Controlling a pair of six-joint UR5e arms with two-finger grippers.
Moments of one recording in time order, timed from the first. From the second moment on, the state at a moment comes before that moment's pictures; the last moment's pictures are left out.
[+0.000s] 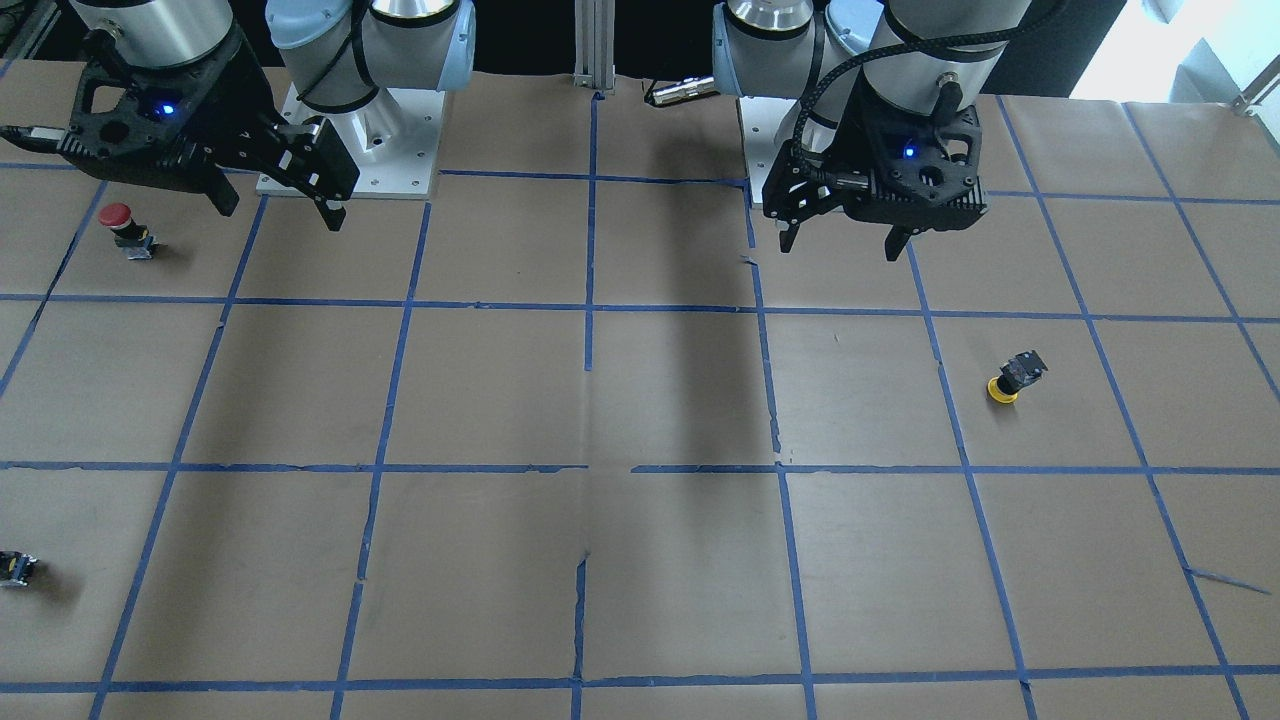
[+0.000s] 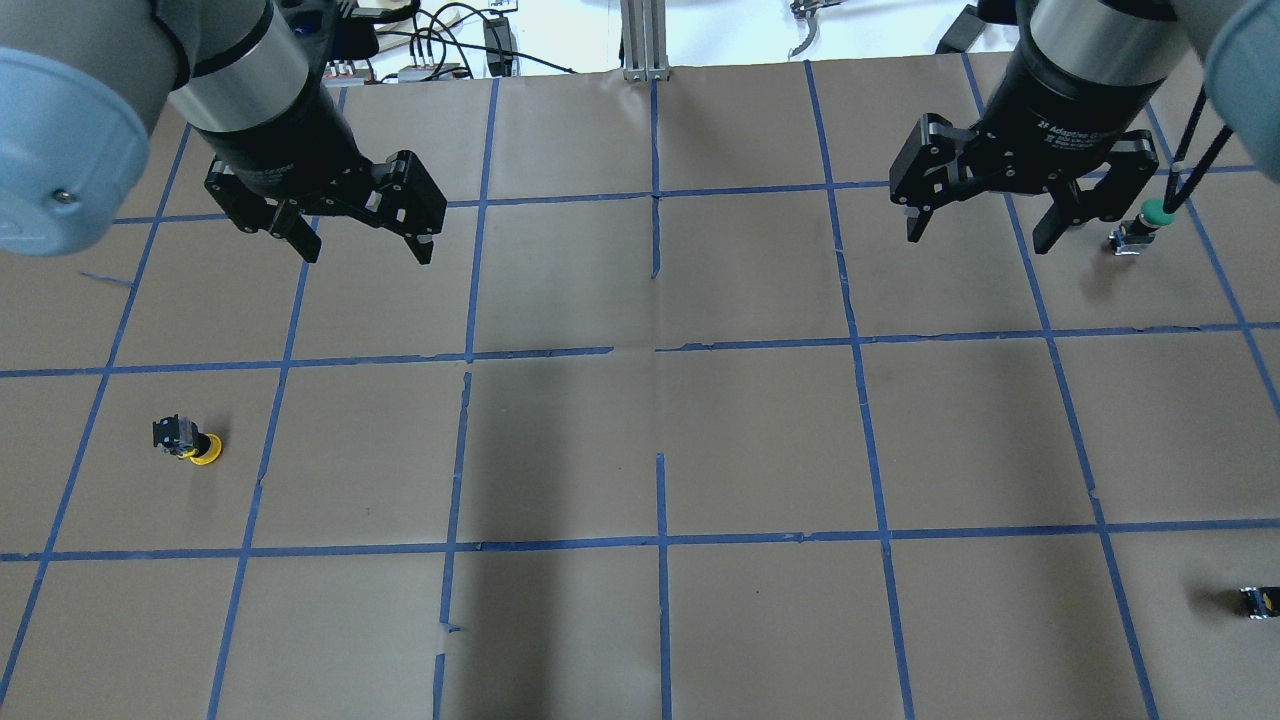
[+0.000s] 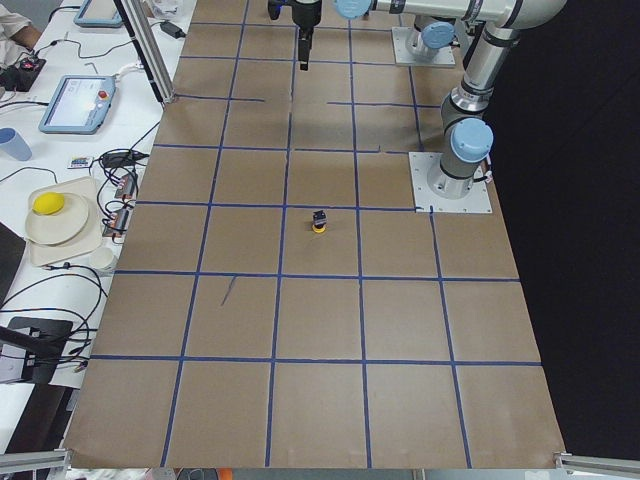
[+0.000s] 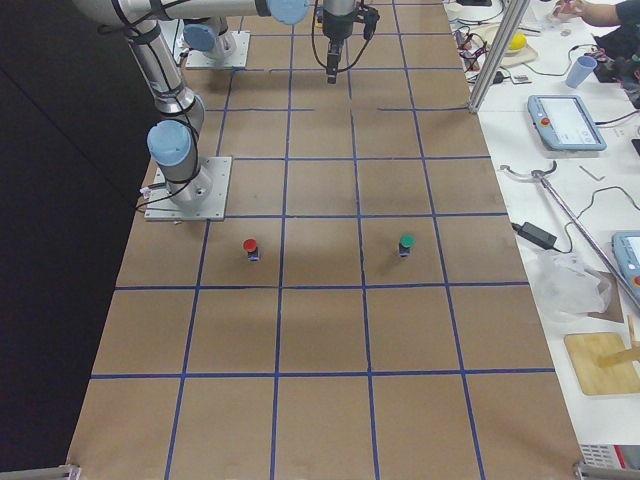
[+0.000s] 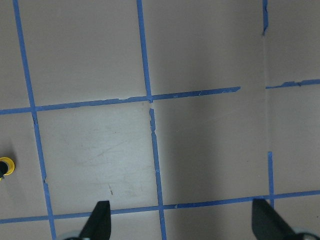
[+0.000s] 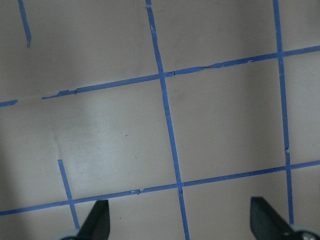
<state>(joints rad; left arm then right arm) -1.59 -1.57 -1.56 -1.62 1.56 0.02 1.55 -1.62 1.56 -1.49 -1.55 0.14</state>
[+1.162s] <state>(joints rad) -0.90 -1.70 -1.81 -1.43 1.62 0.46 1.55 -1.62 1.56 -1.49 -1.55 0.14</state>
